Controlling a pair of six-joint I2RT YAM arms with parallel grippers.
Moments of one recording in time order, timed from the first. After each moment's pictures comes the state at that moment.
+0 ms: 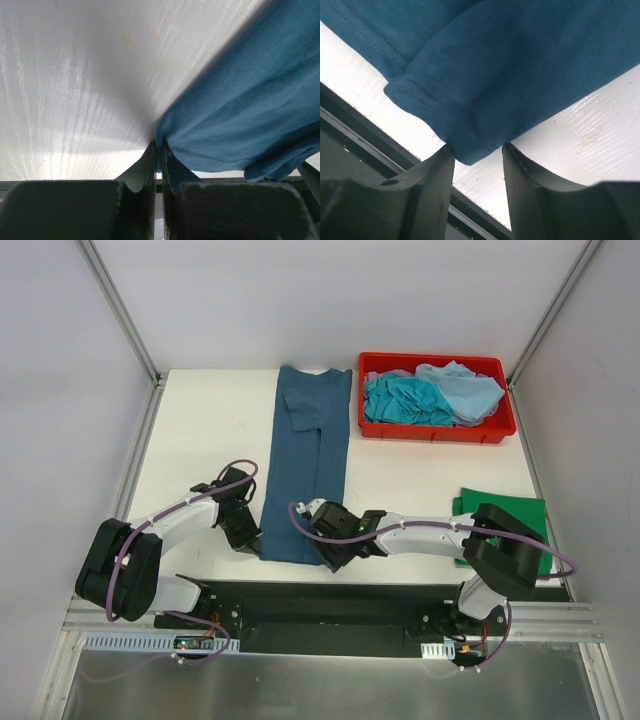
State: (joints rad) left arm -0.38 1.34 0.62 -0.70 0.21 -0.89; right arm 1.15 1.62 0.90 -0.41 0.05 0.35
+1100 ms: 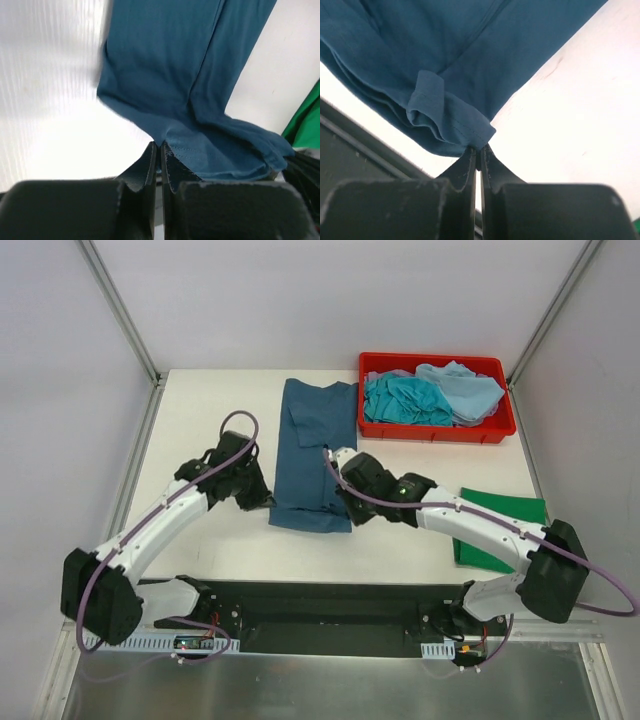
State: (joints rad) left arm -0.46 1.14 0.89 -0.76 0.15 -0.86; right arm 0.98 1.37 1.03 -0.63 0.10 0.26
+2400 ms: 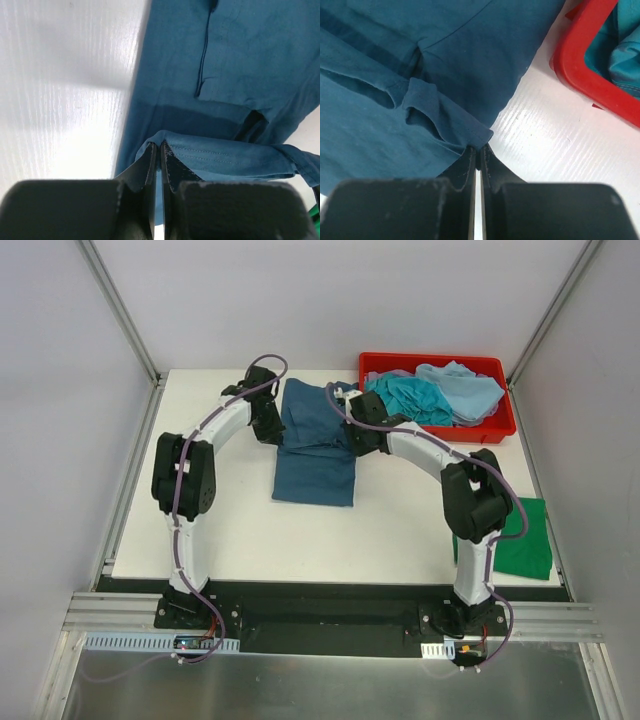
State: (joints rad) left arm -0.28 2.07 1.70 -0.73 0.10 -0.63; right arm 0.56 1.97 1.51 -0.44 0.05 0.03
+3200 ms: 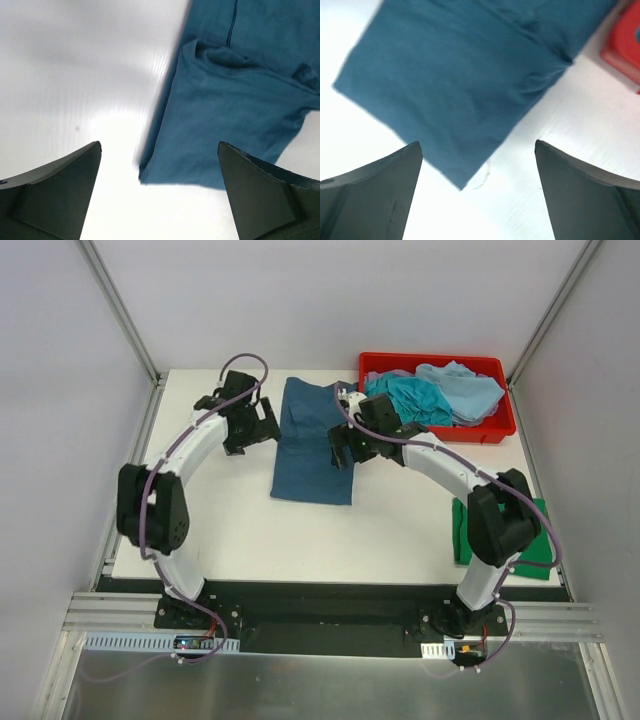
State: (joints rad) left arm -0.27 1.84 1.52 -0.73 0.00 -0.59; right arm 0.56 1.81 1.38 -0.41 -0.13 0.07
